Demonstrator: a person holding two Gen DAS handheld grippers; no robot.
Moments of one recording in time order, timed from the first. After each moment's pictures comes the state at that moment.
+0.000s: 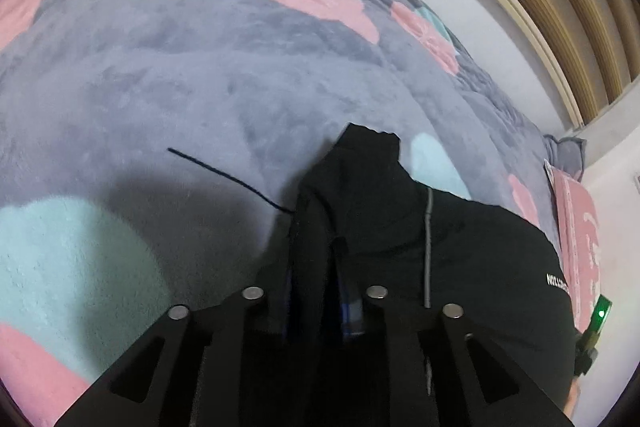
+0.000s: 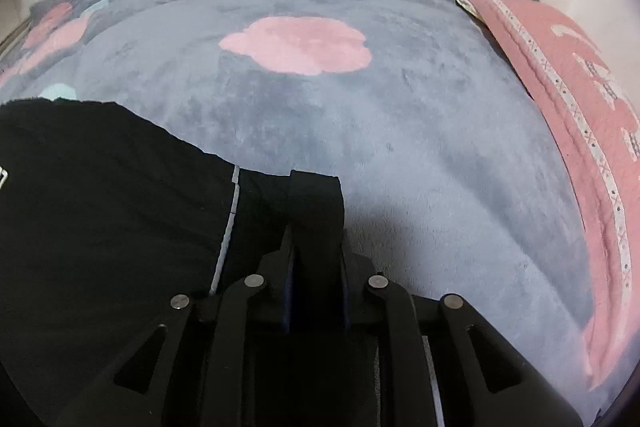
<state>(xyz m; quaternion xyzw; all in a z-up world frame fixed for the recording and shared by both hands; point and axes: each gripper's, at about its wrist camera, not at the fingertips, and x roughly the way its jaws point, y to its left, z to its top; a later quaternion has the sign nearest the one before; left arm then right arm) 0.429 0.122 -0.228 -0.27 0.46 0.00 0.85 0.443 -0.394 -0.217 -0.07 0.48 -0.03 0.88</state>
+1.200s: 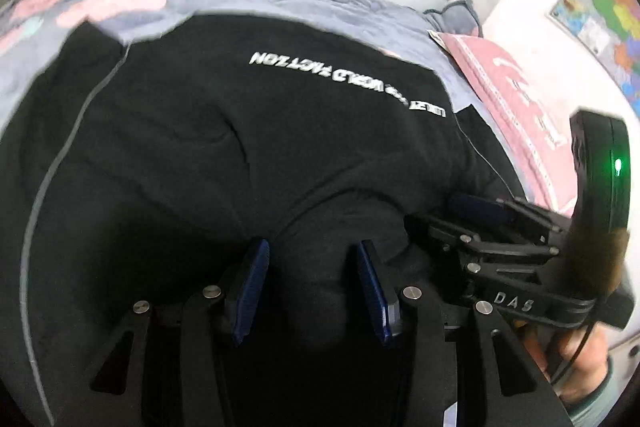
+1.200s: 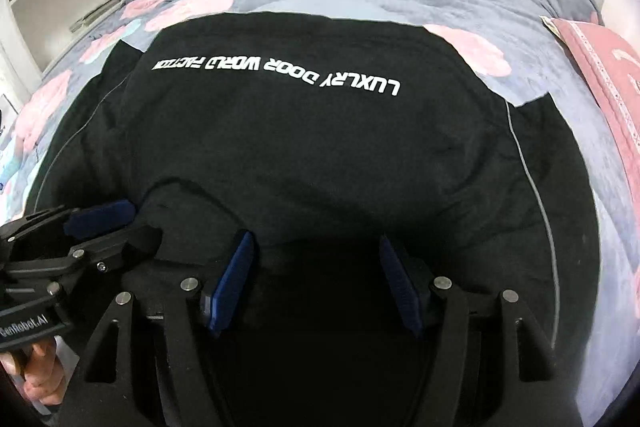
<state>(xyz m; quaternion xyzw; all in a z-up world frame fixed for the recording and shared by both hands) 0.325 -0.055 -0.187 -0.11 0.47 -0.19 0.86 0.334 -0.253 -0.173 -0.04 0.49 0.11 0.86</state>
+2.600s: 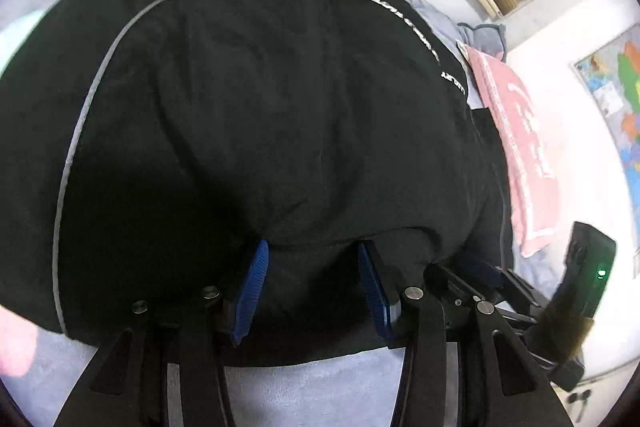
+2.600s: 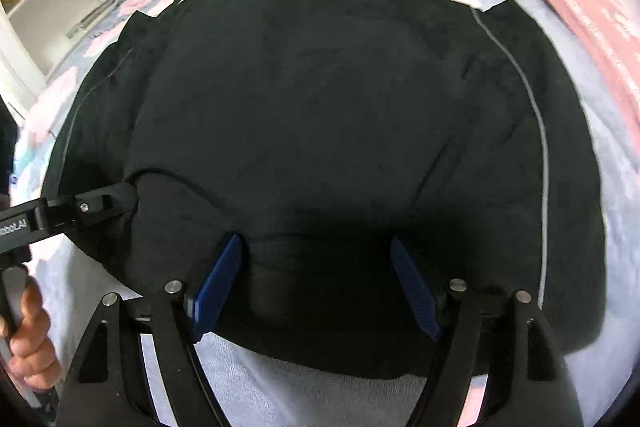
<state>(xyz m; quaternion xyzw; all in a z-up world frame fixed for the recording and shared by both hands) 0.257 -0.001 -0.202 -0.22 0.52 -0.16 0.81 0.249 -0.266 -0.188 0.00 0.51 0.08 0.85</state>
